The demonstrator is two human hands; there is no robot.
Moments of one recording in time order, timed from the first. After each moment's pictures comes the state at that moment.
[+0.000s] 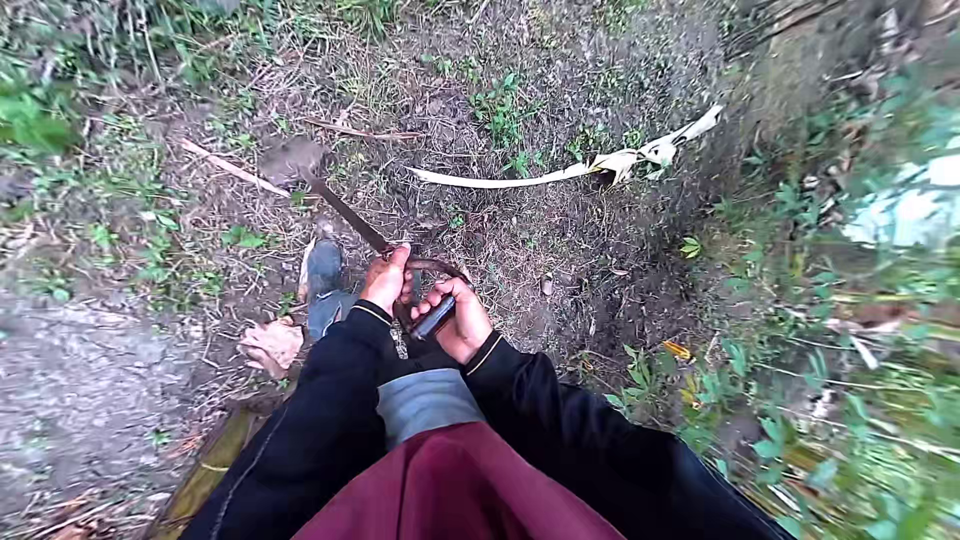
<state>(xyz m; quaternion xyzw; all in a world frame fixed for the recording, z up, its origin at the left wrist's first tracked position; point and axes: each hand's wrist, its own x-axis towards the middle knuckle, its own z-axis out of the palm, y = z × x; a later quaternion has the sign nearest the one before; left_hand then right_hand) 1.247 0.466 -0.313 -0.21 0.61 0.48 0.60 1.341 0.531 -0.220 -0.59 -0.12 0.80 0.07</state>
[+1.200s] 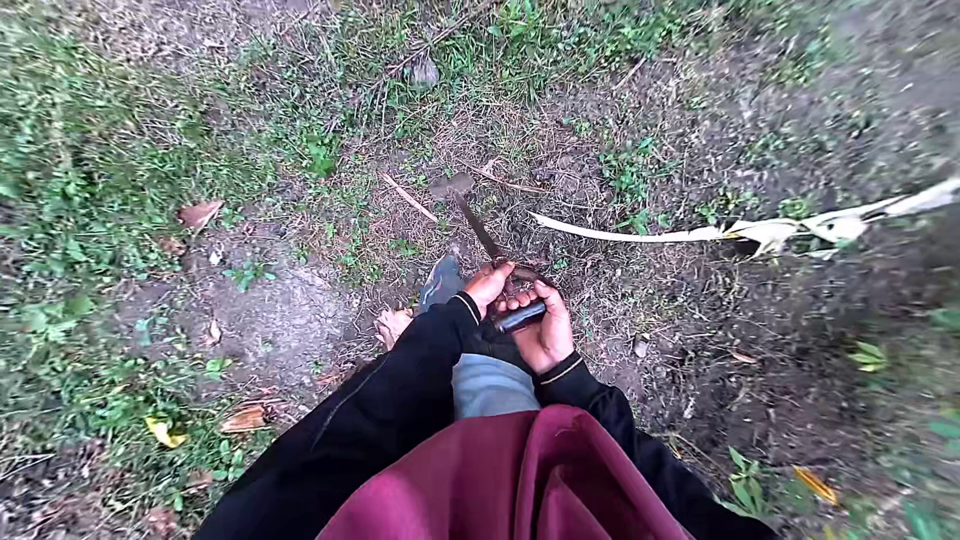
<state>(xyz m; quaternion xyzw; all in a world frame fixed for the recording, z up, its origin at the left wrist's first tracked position) 1.111 0.464 -0.220 -0.22 0.60 0.42 0.65 1.212 0.524 -0.164 -0.53 -0.09 0.84 0.11</state>
